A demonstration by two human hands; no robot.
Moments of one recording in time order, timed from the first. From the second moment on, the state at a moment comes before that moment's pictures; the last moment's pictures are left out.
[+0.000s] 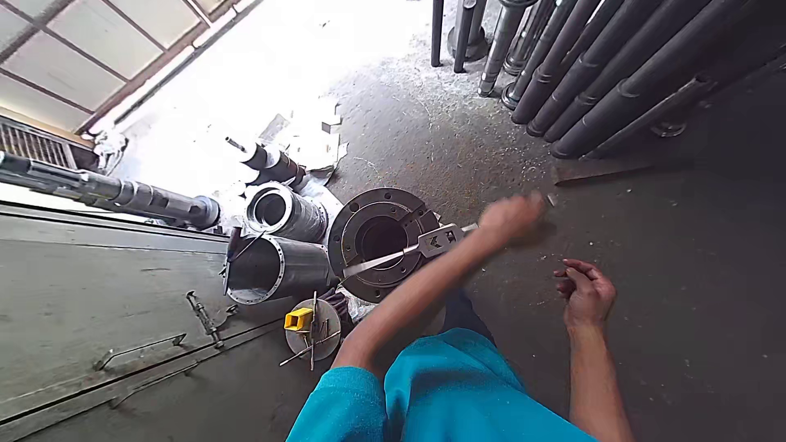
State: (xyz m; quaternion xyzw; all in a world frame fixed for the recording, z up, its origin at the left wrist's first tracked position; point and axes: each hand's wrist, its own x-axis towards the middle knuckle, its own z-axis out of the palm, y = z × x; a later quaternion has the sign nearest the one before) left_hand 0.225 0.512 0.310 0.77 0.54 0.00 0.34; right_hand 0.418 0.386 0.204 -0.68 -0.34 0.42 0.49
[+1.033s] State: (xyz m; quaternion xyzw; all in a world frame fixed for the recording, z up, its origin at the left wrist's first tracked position) left_hand 0.013 0.373 0.304 0.59 0.80 0.03 0.08; right_hand 0.358 0.457 0.253 -0.55 -0.72 0.36 0.22
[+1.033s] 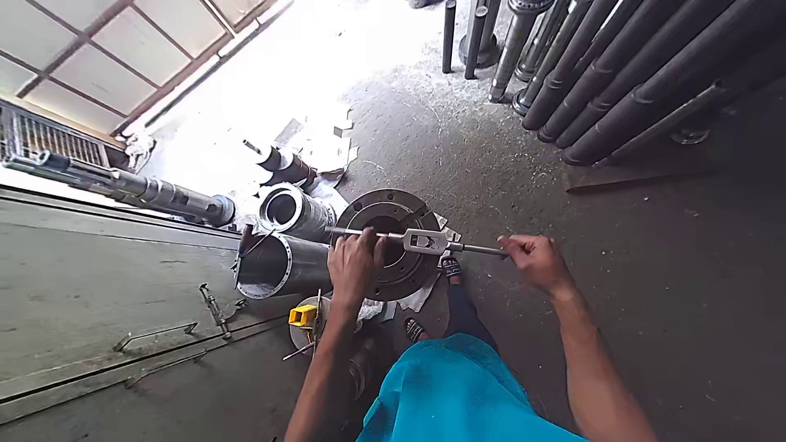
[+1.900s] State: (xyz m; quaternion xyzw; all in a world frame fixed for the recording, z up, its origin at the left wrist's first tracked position) left_hand 0.194 0.619 0.296 0.68 0.55 0.24 0.43; right_hand 0.169 0.349 0.287 -0.39 -0.27 0.88 -0.01
